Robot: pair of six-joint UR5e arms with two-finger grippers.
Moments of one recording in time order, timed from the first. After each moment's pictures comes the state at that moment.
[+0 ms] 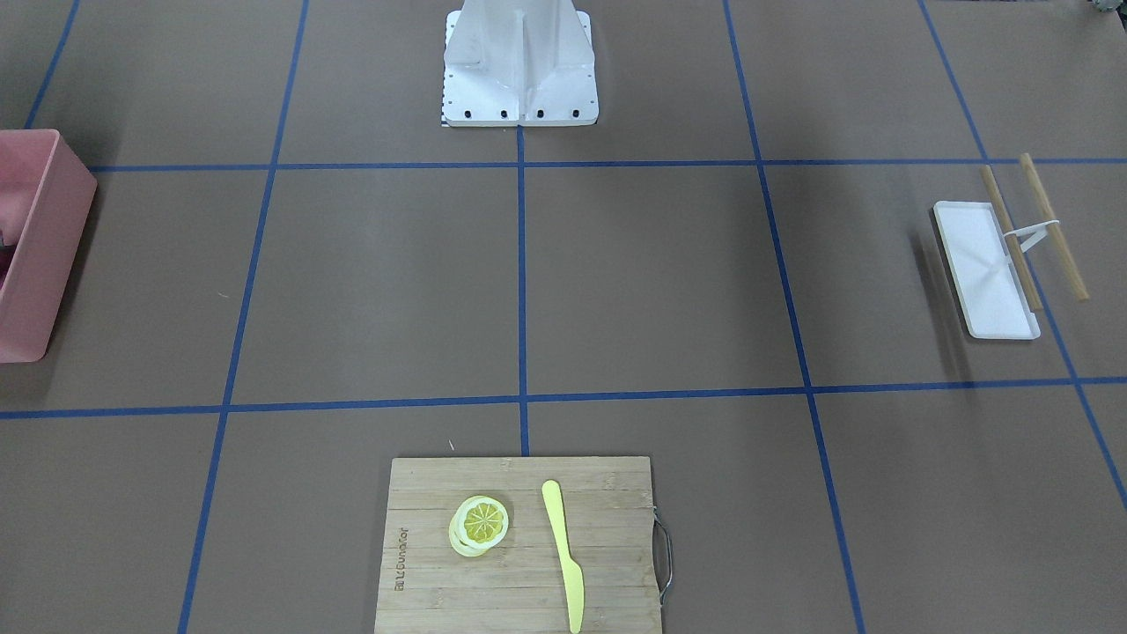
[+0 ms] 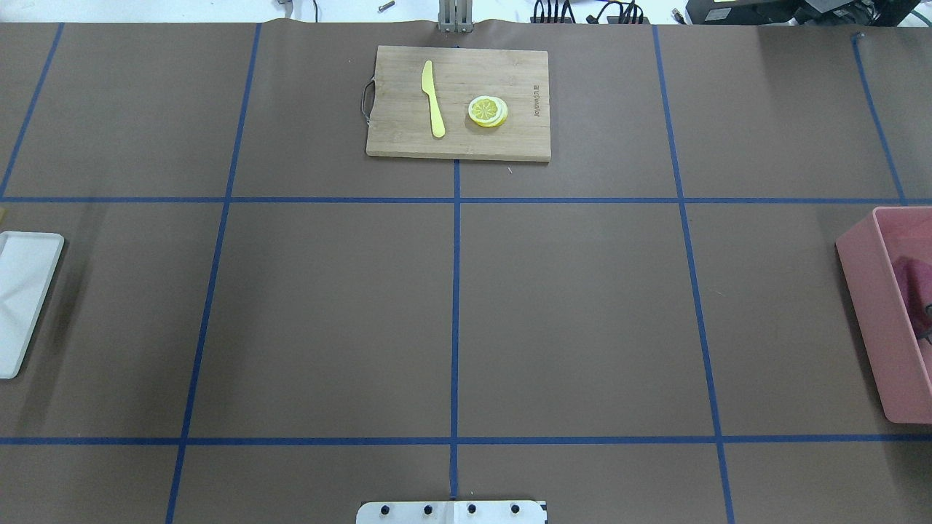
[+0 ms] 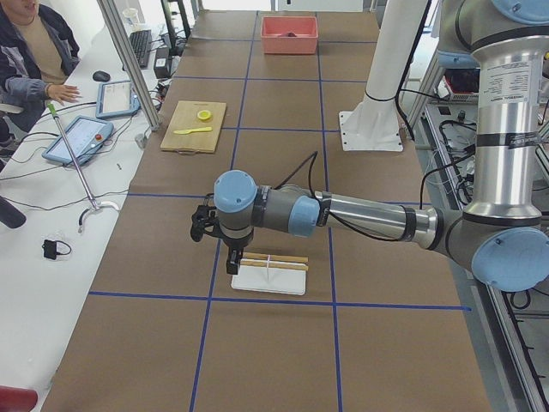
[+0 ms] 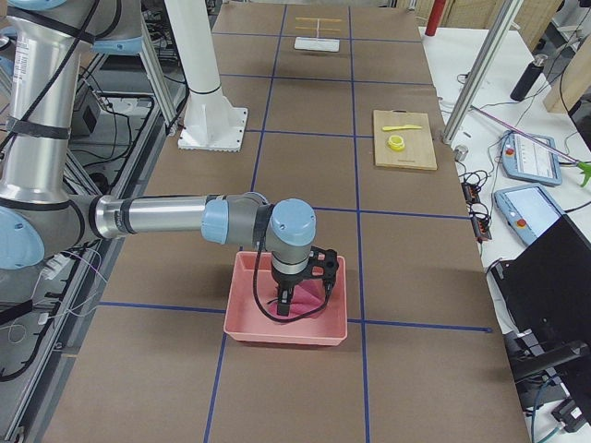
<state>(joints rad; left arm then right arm) -1.56 -1.48 -1.77 -1.62 -2.44 -0.03 1.61 -1.82 1.89 -1.75 2.32 -0.04</state>
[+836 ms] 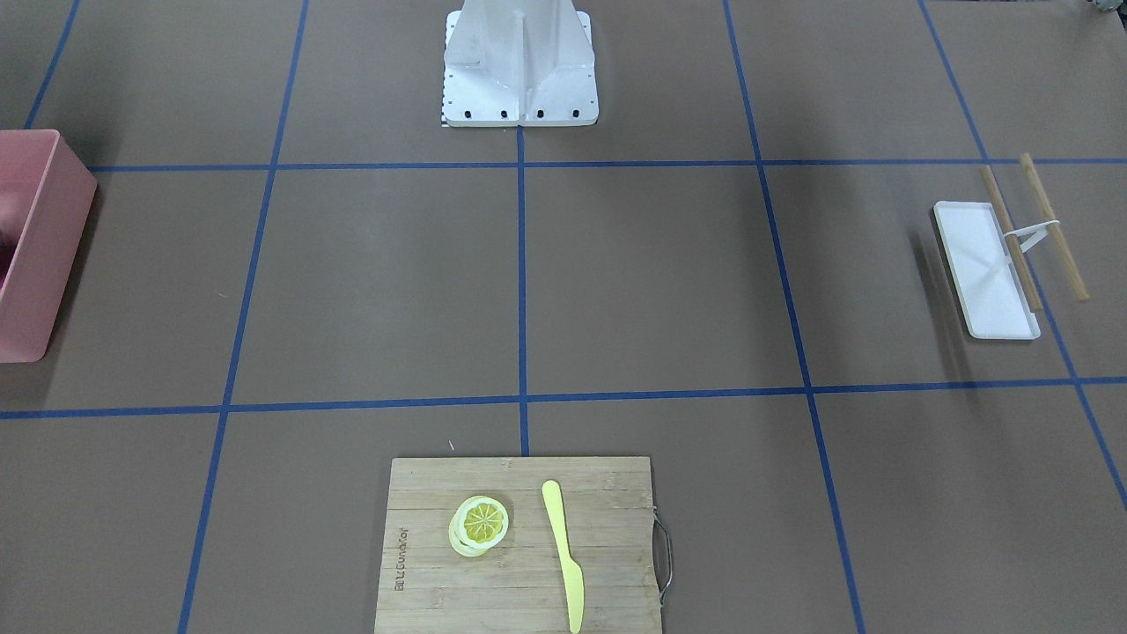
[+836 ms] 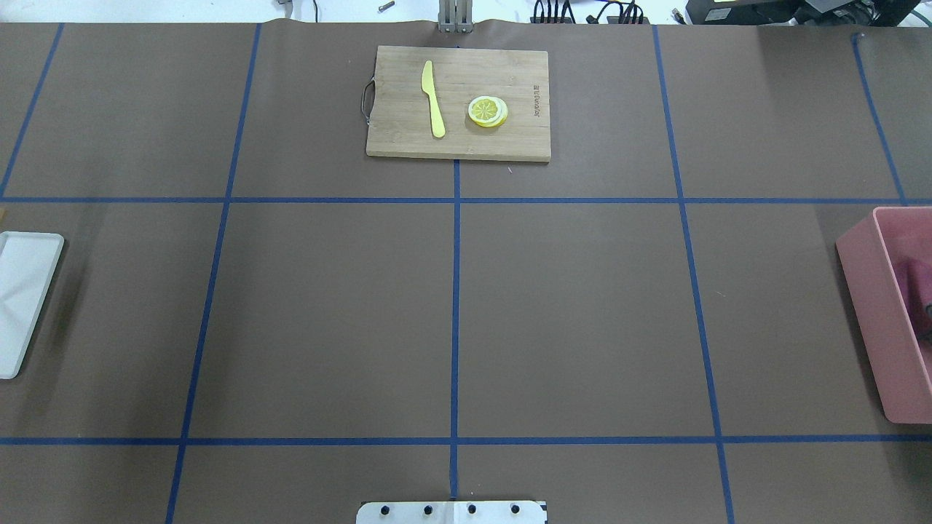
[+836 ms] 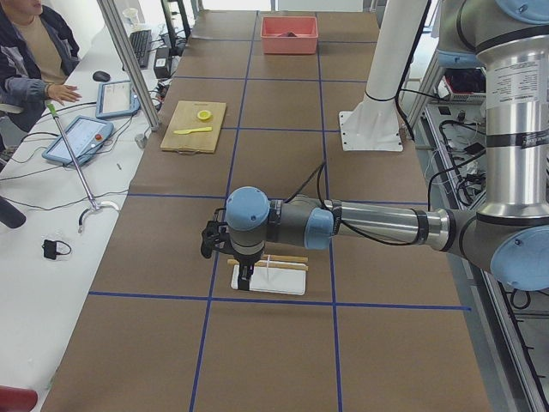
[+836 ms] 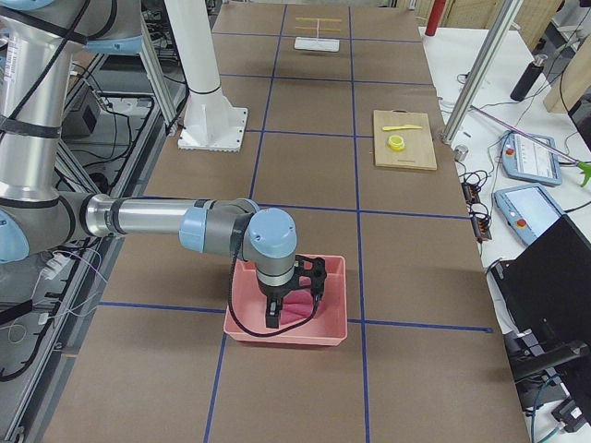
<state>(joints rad) -1.58 -1.46 -1.78 -1.62 -2.43 -0.02 1.68 -1.85 1.90 -1.72 2.32 -0.12</state>
